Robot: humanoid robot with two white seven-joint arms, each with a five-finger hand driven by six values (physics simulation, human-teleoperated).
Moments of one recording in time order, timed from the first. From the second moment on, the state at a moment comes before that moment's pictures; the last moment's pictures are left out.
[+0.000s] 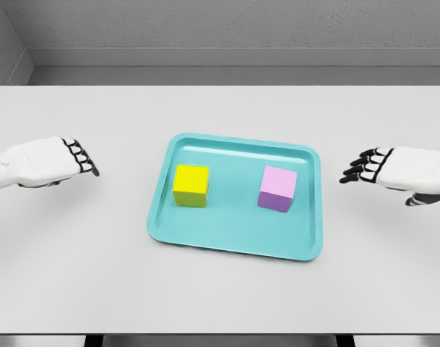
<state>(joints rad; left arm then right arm) -0.39 0.96 -0.42 -1.65 -0.77 -0.61 -0.48 -0.36 -1.14 0.43 -1.72 0.35 -0.61 0.58</state>
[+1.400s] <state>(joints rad) -0.55 0.74 -0.58 -1.64 -0.77 -0.61 -0.52 -0.36 -0.88 0.48 -1.62 0.52 -0.61 0.45</state>
